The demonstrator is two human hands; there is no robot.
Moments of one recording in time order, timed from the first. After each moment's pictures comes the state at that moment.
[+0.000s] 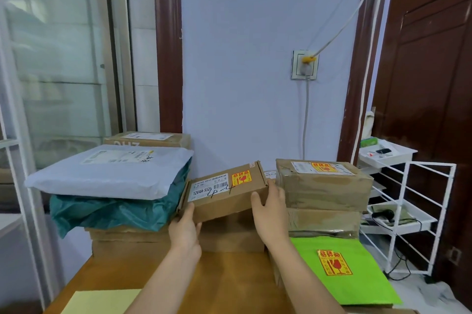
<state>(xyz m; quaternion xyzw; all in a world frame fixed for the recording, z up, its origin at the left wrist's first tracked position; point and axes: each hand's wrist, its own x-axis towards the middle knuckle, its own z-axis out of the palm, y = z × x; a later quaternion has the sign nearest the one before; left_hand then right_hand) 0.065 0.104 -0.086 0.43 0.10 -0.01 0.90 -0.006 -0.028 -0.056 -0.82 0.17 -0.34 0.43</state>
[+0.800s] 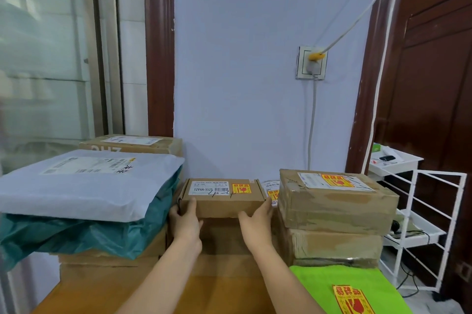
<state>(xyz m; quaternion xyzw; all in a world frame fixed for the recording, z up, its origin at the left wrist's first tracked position) 0.141 0.059 -0.091 0.52 0.09 0.00 0.85 0.079 -0.053 -0.088 -0.77 0.22 -0.25 0.54</state>
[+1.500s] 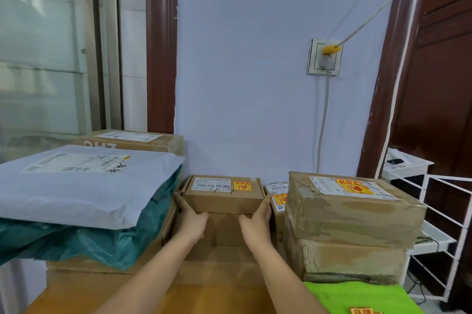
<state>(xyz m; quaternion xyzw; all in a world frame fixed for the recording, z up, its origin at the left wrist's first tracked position) 0.189 0.058 -0.107 0.82 -0.02 -0.03 0.57 0.131 -0.072 -0.115 -0.76 0.18 -0.24 0.57</state>
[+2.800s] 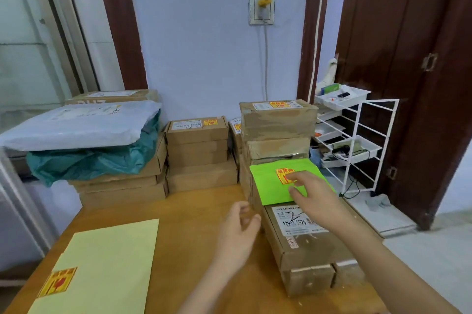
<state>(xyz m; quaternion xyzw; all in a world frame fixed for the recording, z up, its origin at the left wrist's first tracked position) -0.115 0.076 -0.155 0.78 -0.29 -0.05 0.55 -0.188 -0.098 -0.103 -0.93 0.14 -0.24 0.25</state>
